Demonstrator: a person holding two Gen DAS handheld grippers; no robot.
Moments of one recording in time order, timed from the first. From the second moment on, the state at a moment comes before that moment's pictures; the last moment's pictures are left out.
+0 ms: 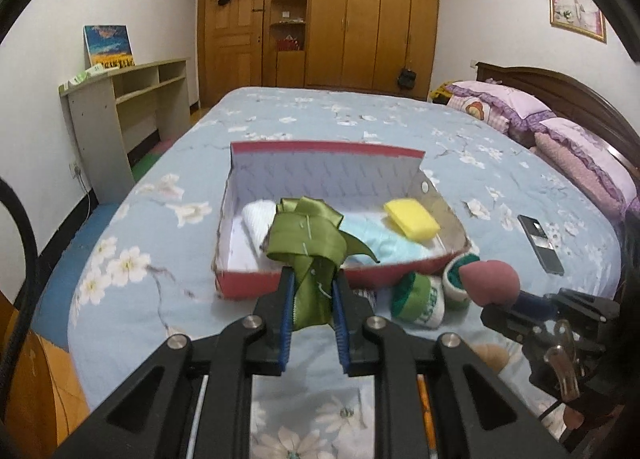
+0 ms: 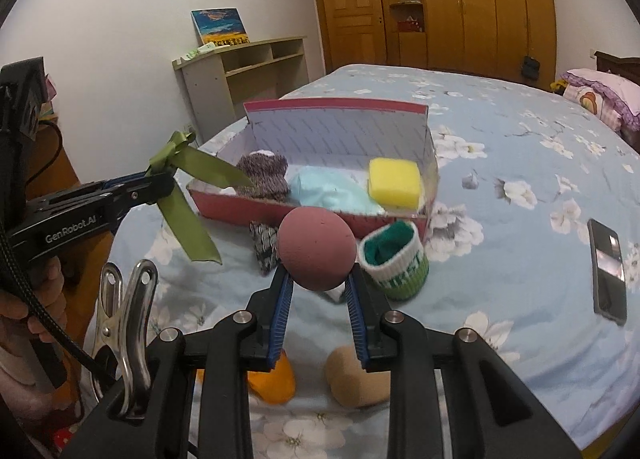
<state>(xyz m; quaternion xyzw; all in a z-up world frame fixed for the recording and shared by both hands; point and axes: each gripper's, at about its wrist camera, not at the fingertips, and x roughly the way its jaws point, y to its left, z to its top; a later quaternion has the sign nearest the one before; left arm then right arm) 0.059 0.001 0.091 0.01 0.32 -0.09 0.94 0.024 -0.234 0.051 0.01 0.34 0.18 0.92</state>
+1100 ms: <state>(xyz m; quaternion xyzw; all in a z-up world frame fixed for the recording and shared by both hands) 0.204 -0.011 0.066 0.01 0.34 -0.06 0.94 0.168 -0.201 0.049 0.01 0.35 0.15 0.93</state>
